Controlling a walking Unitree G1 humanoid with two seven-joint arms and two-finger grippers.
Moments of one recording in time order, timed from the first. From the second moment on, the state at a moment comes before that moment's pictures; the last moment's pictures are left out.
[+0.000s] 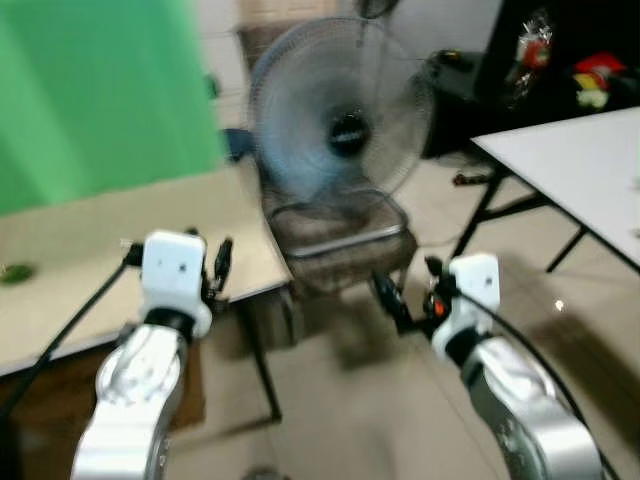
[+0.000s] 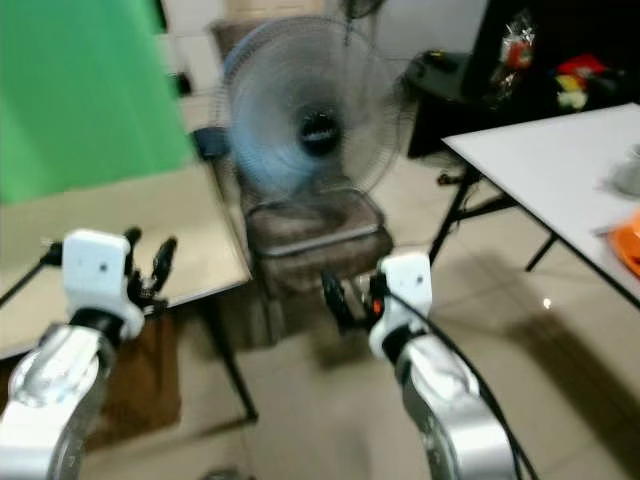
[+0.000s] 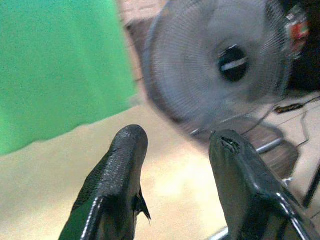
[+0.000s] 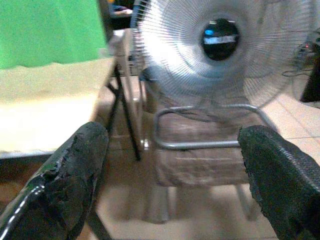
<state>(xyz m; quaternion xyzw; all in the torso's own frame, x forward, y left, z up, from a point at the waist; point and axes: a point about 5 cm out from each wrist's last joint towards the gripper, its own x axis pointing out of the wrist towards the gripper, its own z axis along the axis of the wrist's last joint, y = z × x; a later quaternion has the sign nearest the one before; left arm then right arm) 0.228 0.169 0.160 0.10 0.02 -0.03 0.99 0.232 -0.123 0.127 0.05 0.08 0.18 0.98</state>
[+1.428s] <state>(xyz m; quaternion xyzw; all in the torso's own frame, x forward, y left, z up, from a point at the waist) 0.243 0.171 0.164 0.11 0.01 -0.06 0.99 0.234 -0.127 0.129 0.05 0.06 0.16 0.98</state>
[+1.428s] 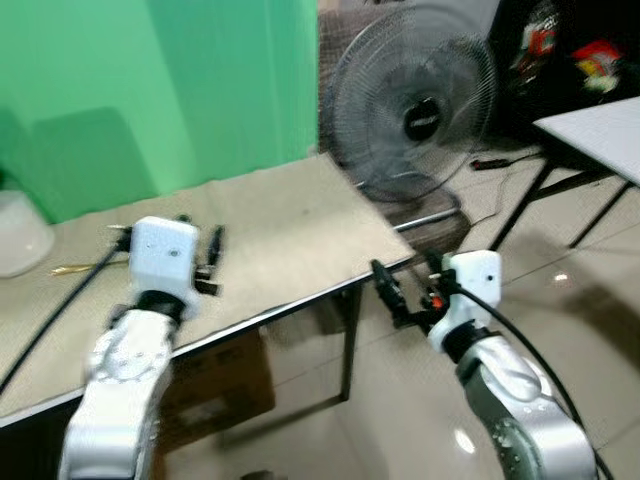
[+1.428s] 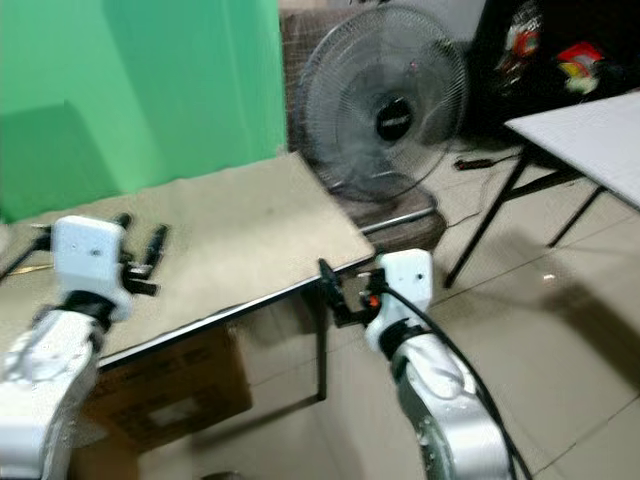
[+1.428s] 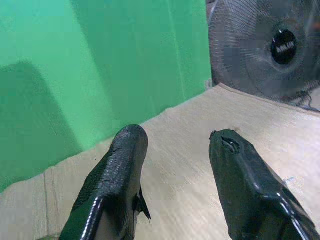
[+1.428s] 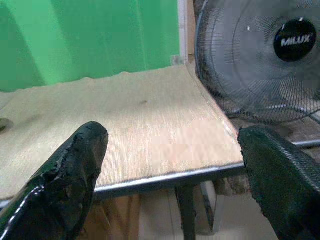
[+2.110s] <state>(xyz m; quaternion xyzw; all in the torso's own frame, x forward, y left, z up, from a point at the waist) 0.252 0.188 0.173 0.12 0.00 -0.04 0.99 0.233 -0.122 0.130 0.08 0.06 0.17 0.98</state>
